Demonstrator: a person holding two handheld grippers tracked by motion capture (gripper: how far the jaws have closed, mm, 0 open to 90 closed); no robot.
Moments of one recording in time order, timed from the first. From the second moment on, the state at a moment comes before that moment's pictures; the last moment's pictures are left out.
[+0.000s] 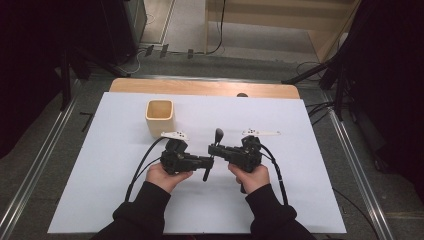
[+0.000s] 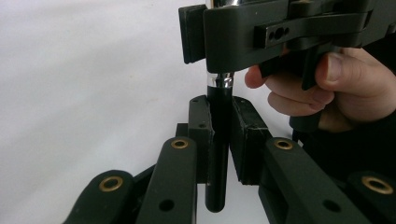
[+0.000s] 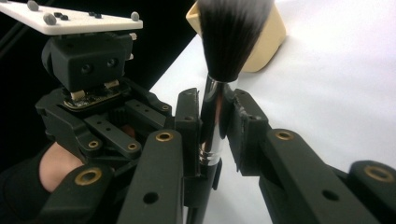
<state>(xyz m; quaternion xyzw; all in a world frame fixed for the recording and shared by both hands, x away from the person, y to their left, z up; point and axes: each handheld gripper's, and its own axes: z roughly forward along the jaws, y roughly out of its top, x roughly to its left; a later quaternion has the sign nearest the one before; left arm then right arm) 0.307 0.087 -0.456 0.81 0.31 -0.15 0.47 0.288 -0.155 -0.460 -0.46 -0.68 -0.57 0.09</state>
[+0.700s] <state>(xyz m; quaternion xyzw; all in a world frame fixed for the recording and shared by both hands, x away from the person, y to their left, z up) 0.325 0.089 -0.461 0.82 0.25 -0.21 0.48 0.290 -0.155 -0.462 -0.44 -0.68 -0.57 0.14</state>
